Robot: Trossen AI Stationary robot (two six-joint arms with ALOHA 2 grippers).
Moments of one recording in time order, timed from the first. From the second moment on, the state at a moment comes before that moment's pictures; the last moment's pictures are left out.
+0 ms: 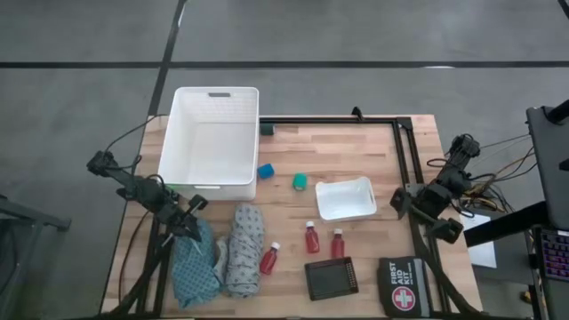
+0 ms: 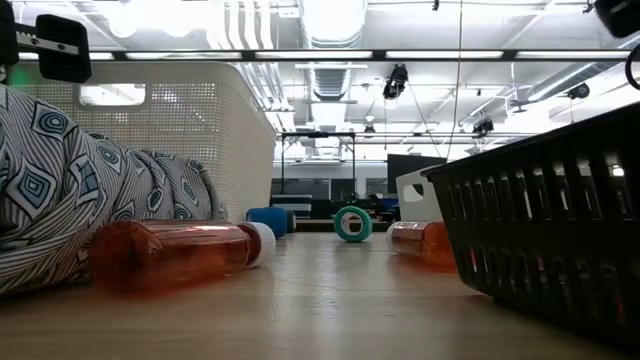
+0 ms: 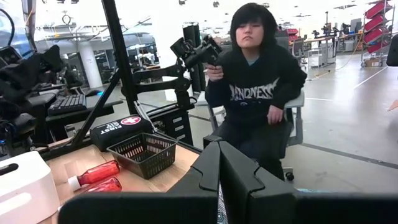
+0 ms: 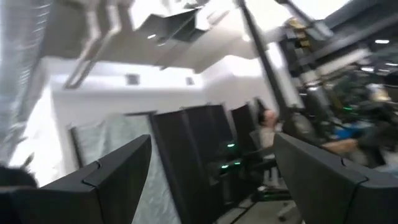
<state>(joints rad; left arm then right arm) -0.53 0.00 0.00 0.05 0.19 0.13 0.88 0.01 0.01 0.53 0.26 0.27</state>
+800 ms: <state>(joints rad) -0.53 0.00 0.00 0.05 0.19 0.13 0.88 0.73 0.42 0.50 0.31 0.16</state>
